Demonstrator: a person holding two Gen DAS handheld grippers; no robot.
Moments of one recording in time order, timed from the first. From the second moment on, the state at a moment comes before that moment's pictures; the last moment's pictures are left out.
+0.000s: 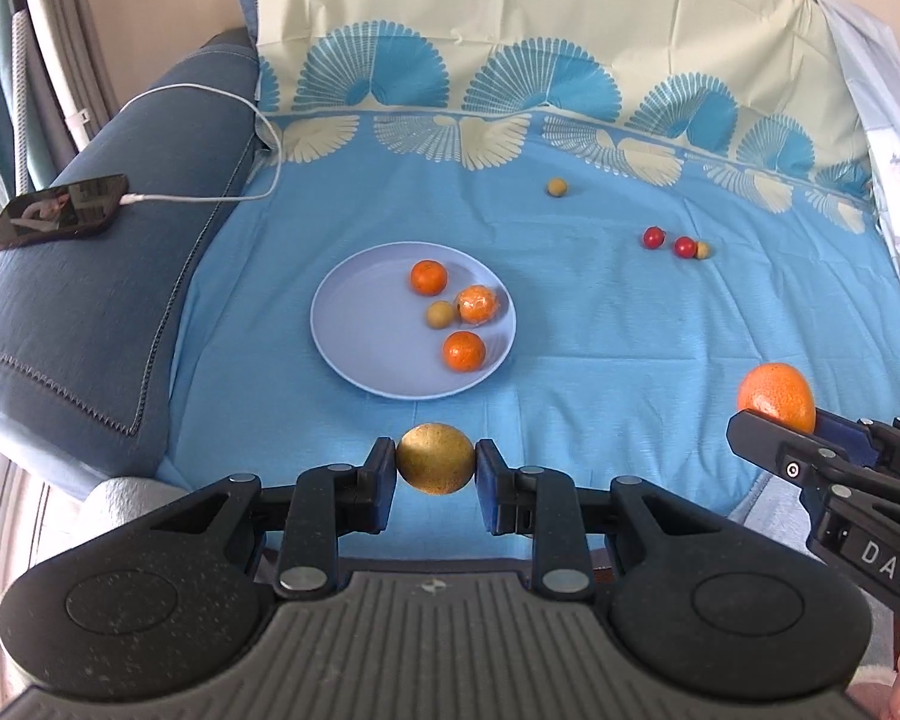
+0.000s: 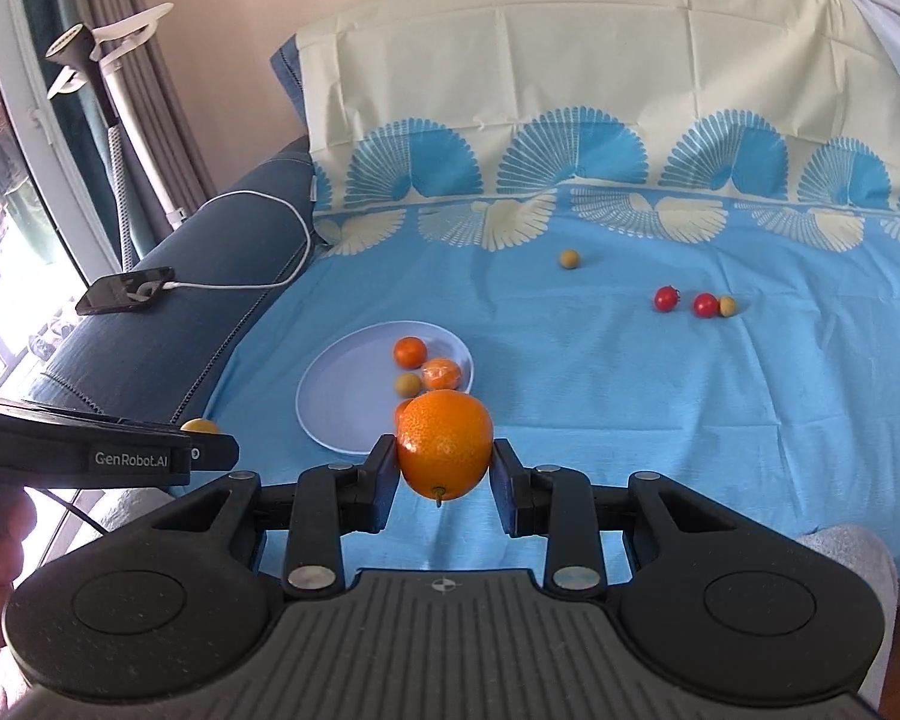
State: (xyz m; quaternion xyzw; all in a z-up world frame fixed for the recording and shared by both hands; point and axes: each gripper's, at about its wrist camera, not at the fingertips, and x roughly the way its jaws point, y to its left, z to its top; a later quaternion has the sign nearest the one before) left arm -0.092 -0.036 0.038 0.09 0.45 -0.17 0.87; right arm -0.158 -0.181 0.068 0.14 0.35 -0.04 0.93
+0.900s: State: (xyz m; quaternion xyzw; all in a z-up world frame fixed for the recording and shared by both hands) left arm -0.119 -0.014 0.060 0.06 0.43 -0.17 0.89; right arm -0.182 -0.157 0.092 0.11 0.32 -0.02 0.94
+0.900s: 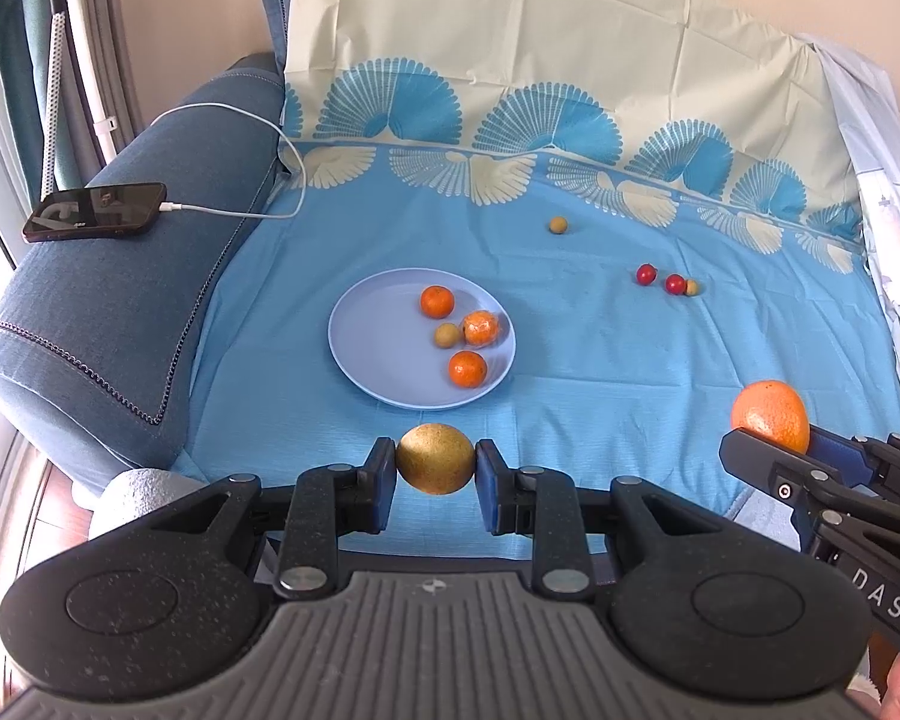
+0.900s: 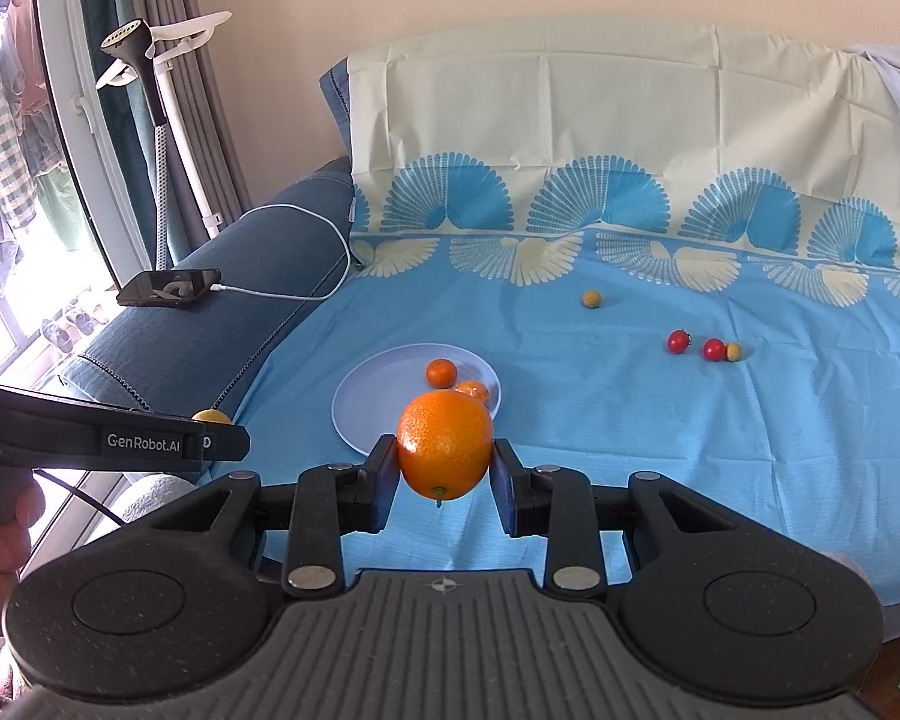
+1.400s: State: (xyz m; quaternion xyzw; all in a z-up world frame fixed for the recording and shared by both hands) left arm -0.110 -0.017 0.052 0.06 0.44 -0.17 0.88; right arm -0.174 -0.158 0.085 0.12 0.34 -0.02 0.93
